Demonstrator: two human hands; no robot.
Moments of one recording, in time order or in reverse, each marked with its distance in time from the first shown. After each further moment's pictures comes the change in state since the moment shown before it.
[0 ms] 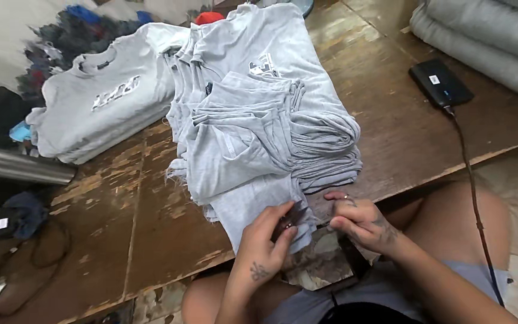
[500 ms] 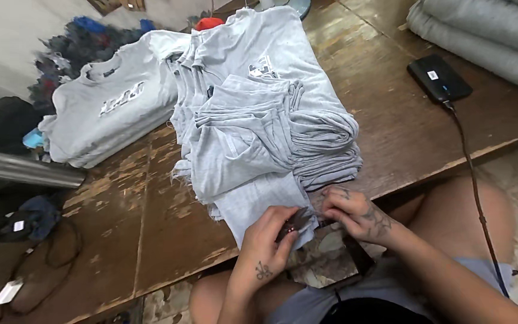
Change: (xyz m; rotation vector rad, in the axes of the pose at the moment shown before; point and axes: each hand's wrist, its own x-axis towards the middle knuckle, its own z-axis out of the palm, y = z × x) left_hand -0.007 -0.005 -0.003 0.072 -0.092 0.066; right_hand 0.006 0.005 0.001 -0.131 -0.093 -0.023
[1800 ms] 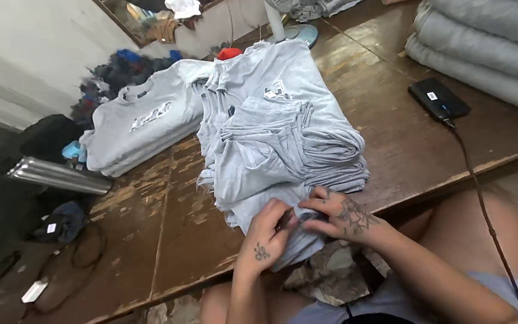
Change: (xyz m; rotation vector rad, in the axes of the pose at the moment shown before) left_hand 0.022 -0.006 -0.028 -0.100 0.020 -0.026; right_hand 0.042 -0.016 0.020 -0.170 -0.064 0.013
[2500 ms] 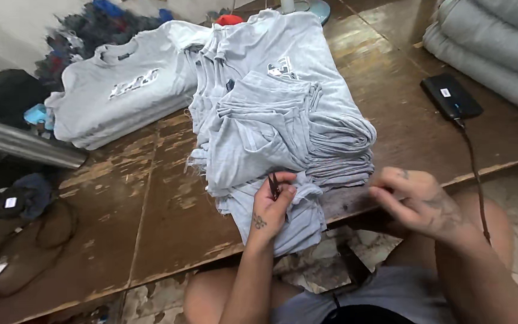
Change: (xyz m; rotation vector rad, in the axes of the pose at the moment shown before) left_hand 0.018 -0.018 0.043 -0.713 0.401 -0.199; right_hand -0.030 0.002 -0.085 -0.252 0.062 0.045
